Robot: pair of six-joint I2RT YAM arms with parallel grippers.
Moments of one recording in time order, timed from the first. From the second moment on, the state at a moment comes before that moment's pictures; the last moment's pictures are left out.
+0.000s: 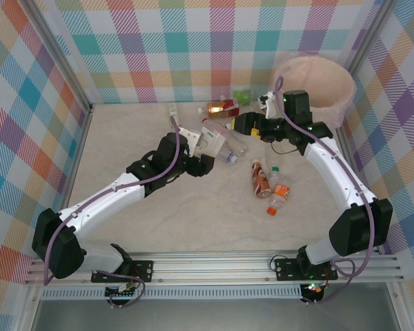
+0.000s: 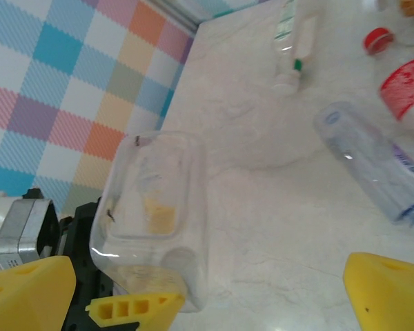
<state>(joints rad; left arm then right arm) -0.70 1.33 1.08 -0.32 -0.04 -0.22 0.29 1.48 1.42 -0.55 -0.74 0.47</state>
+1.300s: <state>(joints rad) -0.72 1.45 1.15 -0.32 -0.01 -0.24 0.43 1.68 1.57 -0.66 -0.63 0.46</state>
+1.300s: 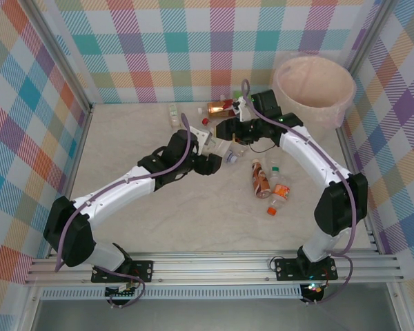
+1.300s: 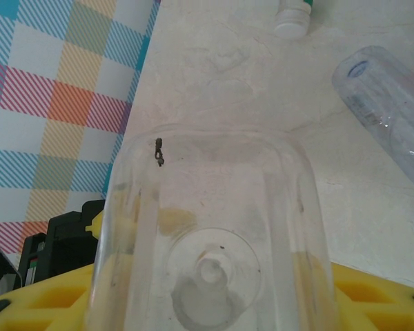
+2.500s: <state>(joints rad) -0.68 1.18 0.88 -0.16 -0.33 -0.47 0.16 1.40 1.72 -0.62 -0.03 0.21</state>
